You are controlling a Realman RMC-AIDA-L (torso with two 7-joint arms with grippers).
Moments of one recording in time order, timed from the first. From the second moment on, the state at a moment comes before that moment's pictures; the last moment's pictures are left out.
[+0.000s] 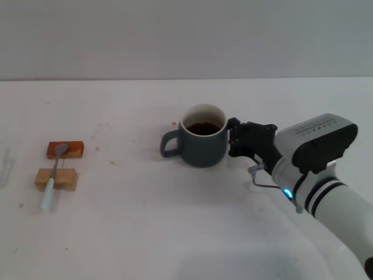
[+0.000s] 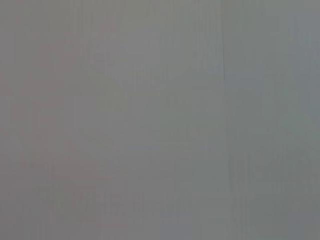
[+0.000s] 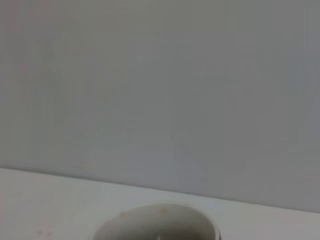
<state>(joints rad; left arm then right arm) -0.19 -2.07 -1.43 -0.18 2.74 1.35 -0.15 0.67 2.09 0.38 0.45 -1.90 -0.68 0.03</state>
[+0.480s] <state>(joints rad) -0.19 -2.07 -1.43 -0.18 2.74 1.35 -0.15 0.68 2.09 0.38 0.51 -1.96 -0.65 0.02</state>
